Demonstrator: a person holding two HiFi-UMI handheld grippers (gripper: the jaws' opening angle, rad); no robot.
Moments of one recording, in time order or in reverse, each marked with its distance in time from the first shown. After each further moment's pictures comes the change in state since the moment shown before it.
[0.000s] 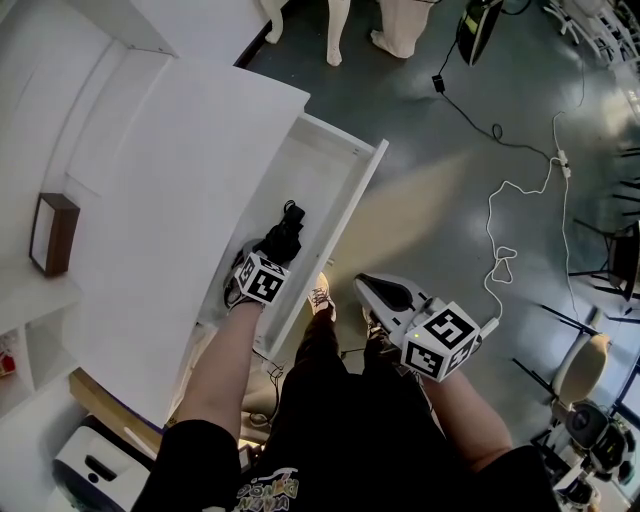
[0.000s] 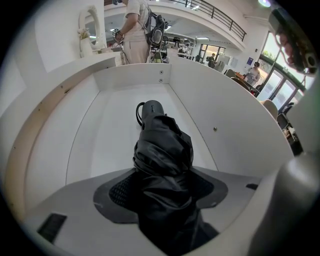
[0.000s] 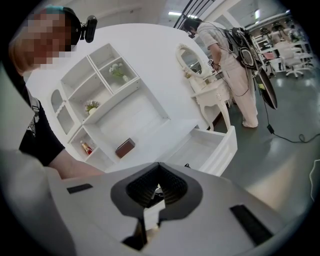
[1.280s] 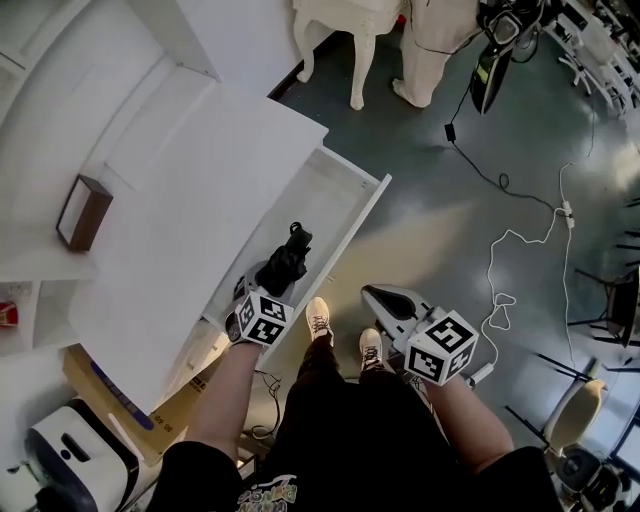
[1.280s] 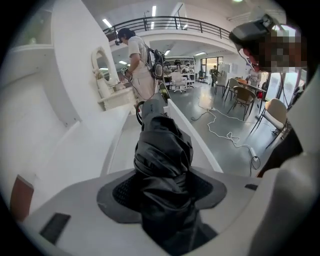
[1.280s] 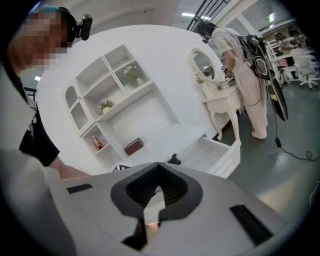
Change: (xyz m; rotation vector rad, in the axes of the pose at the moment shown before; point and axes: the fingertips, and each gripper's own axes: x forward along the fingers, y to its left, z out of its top) left arm -0.115 -0.027 0.034 0.029 -0.260 0.225; right arm -0.039 0.016 0.021 -0.115 -0.003 0.089
